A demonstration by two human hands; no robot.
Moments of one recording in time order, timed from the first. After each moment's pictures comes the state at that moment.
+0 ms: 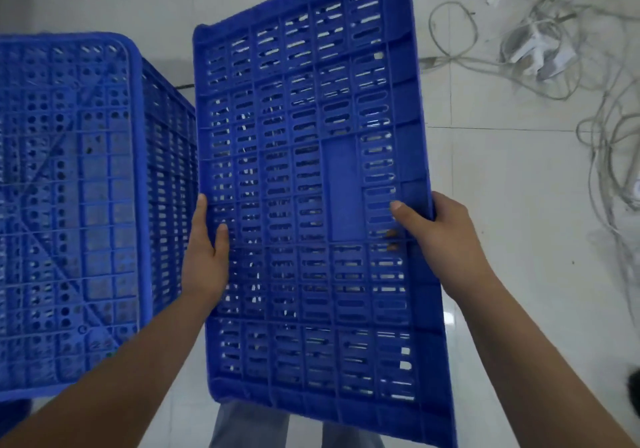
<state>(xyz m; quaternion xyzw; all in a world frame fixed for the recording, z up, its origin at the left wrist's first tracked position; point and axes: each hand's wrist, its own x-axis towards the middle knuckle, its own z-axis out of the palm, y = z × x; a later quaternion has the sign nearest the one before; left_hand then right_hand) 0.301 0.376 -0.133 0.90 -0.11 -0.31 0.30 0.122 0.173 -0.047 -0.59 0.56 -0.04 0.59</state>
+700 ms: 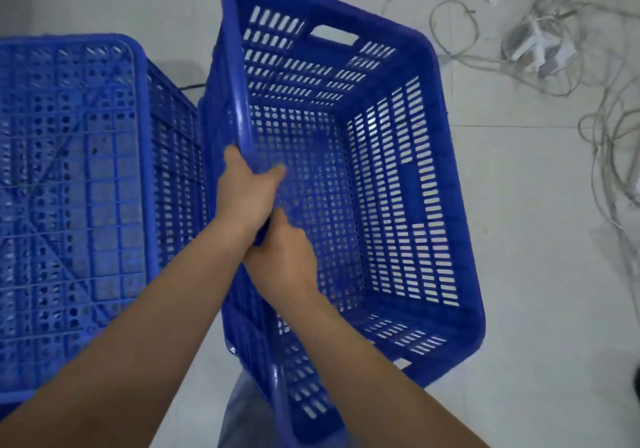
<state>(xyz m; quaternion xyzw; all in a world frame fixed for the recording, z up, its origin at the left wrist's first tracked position) 0.324 0.283 -0.085 0.84 -0.07 -0.34 0.41 0.237 0.296 -0.069 -0.71 0.46 0.11 0.52</state>
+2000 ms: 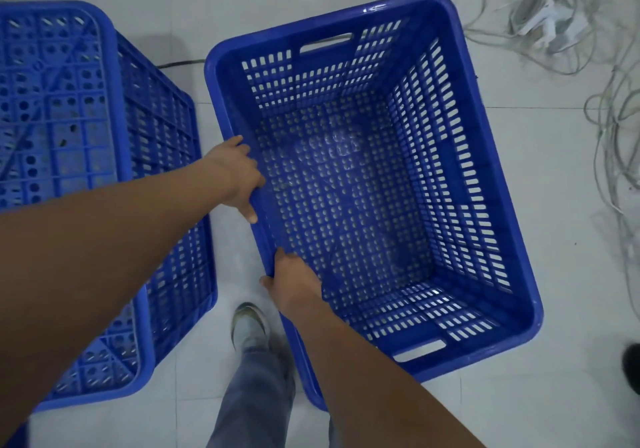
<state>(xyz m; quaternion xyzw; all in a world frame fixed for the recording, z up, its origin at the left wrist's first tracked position) 0.396 0.262 -0.159 0.55 -0.62 -0.29 -0.47 0.216 0.317 -0.174 -0.76 0.40 0.32 0.39</state>
